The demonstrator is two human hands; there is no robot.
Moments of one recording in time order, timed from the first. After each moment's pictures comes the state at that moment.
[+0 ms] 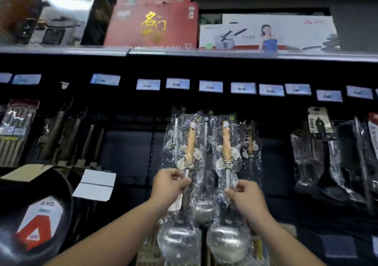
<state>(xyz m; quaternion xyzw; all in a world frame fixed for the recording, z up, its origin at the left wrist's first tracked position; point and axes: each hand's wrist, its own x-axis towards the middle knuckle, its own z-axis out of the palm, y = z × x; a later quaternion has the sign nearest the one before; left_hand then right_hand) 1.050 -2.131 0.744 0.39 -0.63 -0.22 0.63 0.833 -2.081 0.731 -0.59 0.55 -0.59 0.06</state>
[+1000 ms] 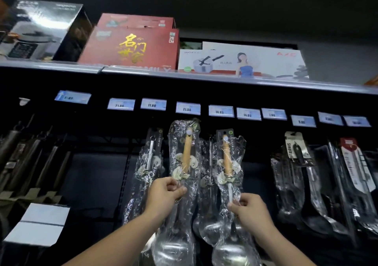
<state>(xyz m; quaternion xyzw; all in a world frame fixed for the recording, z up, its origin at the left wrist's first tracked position) 0.985 -2.169 0.795 0.35 -0.66 -0.15 0.65 0.749 -2.115 0.775 -0.58 0.55 -0.60 -0.01</state>
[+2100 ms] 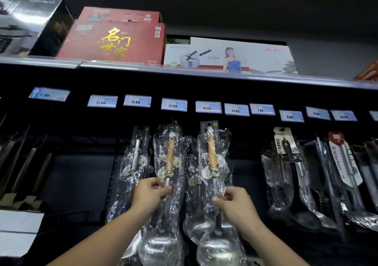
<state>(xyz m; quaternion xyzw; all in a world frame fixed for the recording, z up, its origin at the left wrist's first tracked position) 0.980 -2.195 0.802 0.37 -0.63 -0.22 0.64 0.750 -2.118 0.782 -0.61 0.51 -0.61 0.00</state>
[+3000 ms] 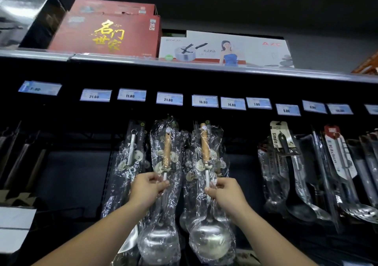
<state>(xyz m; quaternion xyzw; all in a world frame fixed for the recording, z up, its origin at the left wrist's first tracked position) 0.975 -2.209 0.802 0.36 -0.64 -0.22 0.64 0.746 -2.147 0.792 -0.60 0.50 -0.62 0.08</state>
